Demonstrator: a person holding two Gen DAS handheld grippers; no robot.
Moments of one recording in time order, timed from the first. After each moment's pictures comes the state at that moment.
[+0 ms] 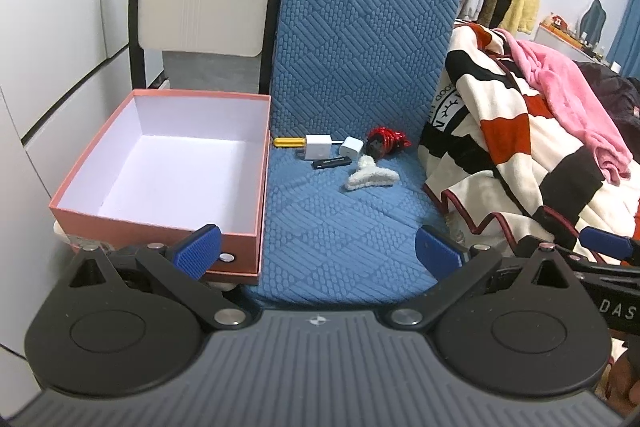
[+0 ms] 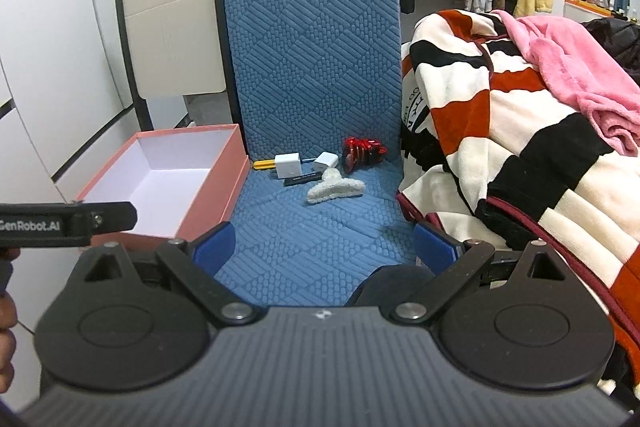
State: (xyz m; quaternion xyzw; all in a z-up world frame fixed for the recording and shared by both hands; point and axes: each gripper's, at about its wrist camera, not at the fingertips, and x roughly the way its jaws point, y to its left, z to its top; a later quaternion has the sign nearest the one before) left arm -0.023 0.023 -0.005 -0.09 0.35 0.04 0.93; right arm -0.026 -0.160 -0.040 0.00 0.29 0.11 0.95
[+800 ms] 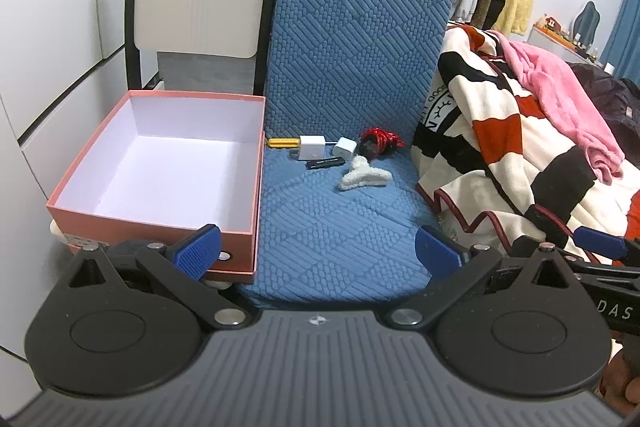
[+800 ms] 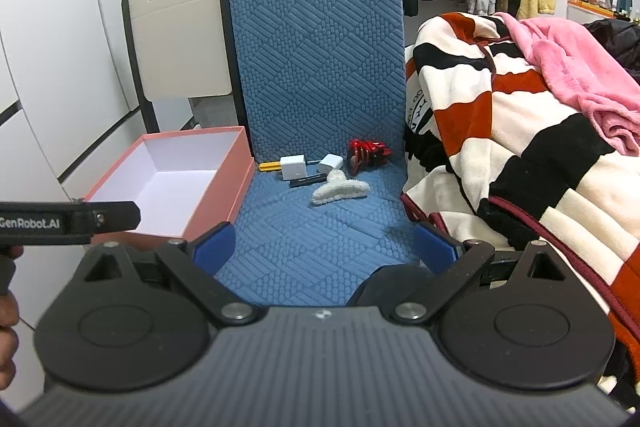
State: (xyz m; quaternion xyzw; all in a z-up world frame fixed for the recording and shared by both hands) left arm -0.031 0.024 -0.003 -0.09 0.34 0.03 0.93; right arm -0.033 -0.162 -0.039 0.00 0.28 0.11 0.95
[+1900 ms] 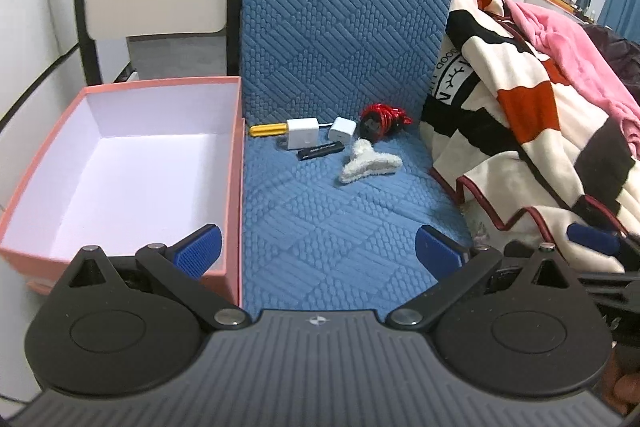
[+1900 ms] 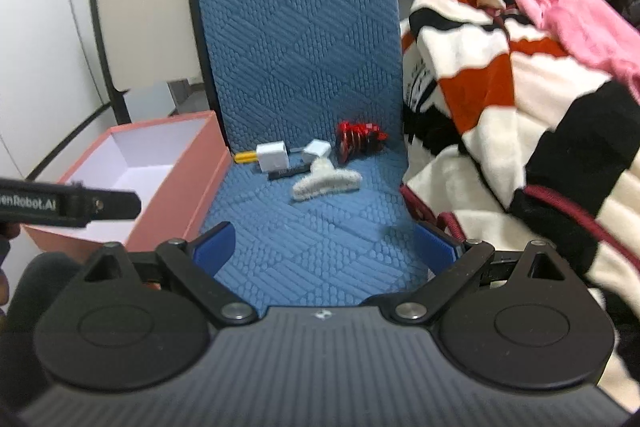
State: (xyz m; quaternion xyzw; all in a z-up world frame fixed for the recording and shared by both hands) left arm 0.083 0.022 -0.068 -0.05 0.38 0.00 0.92; right arm 0.051 -0.166 -0.109 0.02 0.30 0.10 0.95
